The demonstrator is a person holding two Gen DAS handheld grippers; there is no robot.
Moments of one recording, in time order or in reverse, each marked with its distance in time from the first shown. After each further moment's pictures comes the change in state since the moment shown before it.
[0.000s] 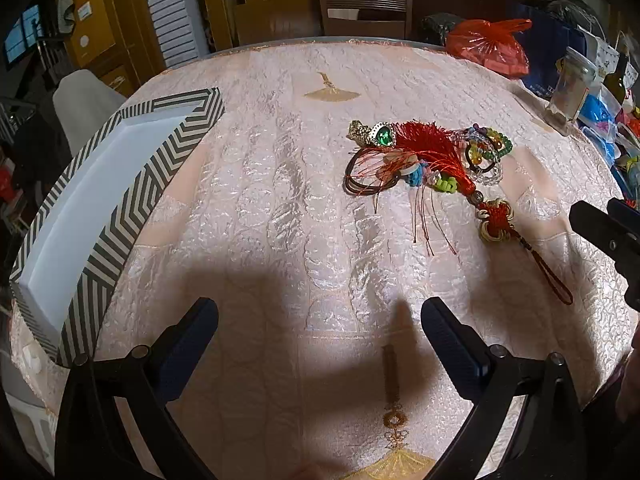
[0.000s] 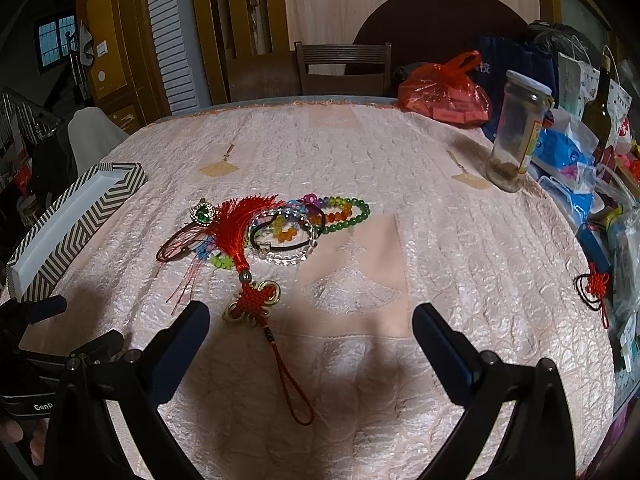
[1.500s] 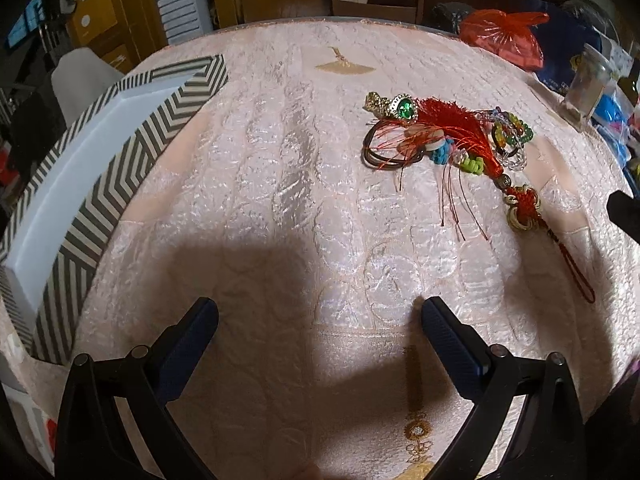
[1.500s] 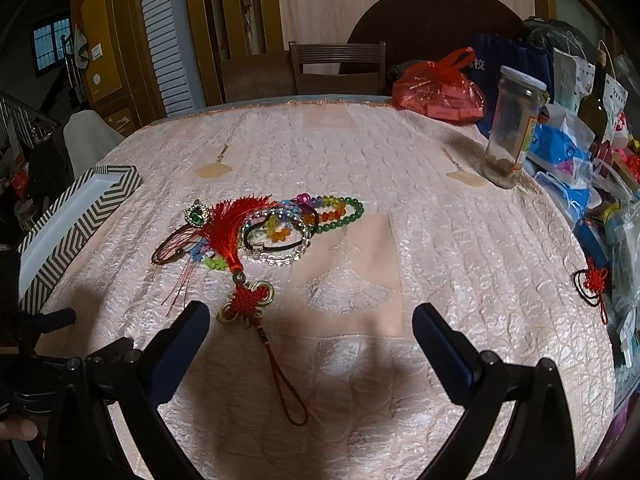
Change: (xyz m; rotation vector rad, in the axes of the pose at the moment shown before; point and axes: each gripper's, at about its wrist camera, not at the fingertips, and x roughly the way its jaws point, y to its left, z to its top) left arm 0.029 0.012 -0.008 -0.044 0.060 -0.015; right arm 0.001 -0.003 0.000 0.013 0.001 -0.008
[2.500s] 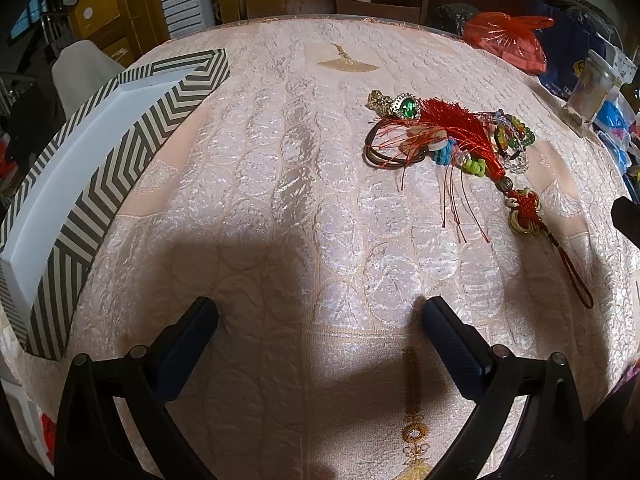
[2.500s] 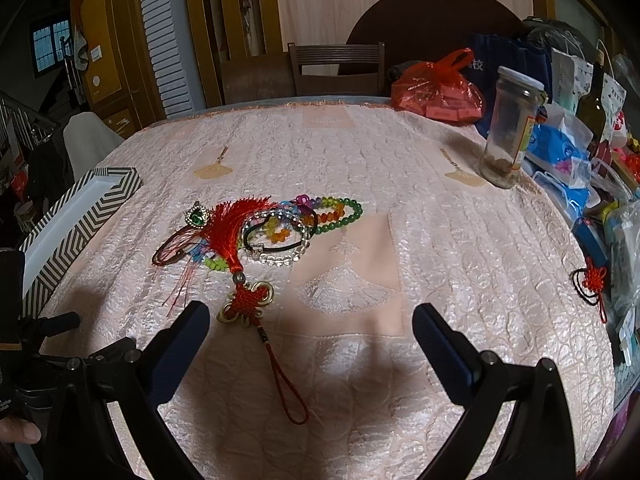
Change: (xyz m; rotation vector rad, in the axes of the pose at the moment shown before) left arm 0.002 -0.001 -0.001 -0.013 0.003 -0.005; right arm -0.001 -0.001 -0.001 0.005 -0.004 -0.001
